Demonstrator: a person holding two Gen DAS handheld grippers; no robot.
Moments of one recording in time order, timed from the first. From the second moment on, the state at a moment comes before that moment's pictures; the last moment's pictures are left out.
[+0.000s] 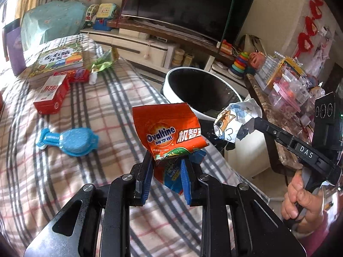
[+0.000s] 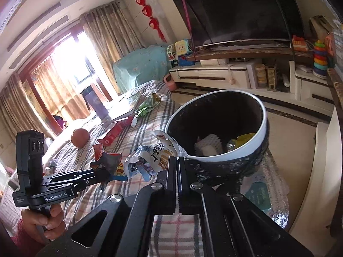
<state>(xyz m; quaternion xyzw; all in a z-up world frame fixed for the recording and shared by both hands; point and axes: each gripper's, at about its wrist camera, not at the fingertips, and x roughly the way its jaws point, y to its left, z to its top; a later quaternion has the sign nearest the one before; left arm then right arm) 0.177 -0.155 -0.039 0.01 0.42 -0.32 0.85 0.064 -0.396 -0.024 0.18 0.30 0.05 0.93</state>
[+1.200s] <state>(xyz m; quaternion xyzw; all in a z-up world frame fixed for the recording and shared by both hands) 0.204 -0.230 -0.029 0.04 0.41 -0.35 0.84 0.079 -0.448 -0.026 0.19 0.30 0.00 0.94</state>
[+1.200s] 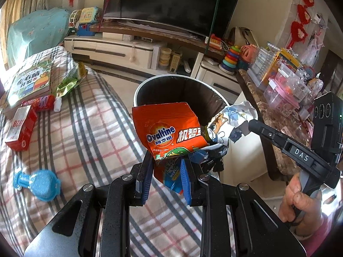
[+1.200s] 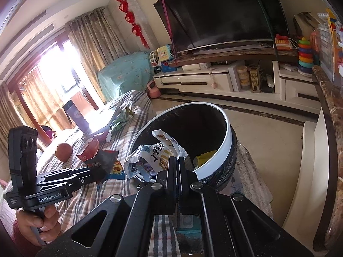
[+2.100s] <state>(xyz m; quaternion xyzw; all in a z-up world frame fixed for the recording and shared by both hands) 0.232 -0.260 -0.033 0.05 0.42 -0.35 0.84 0.111 -0.468 -0.023 0.18 0.31 -0.02 0.94</state>
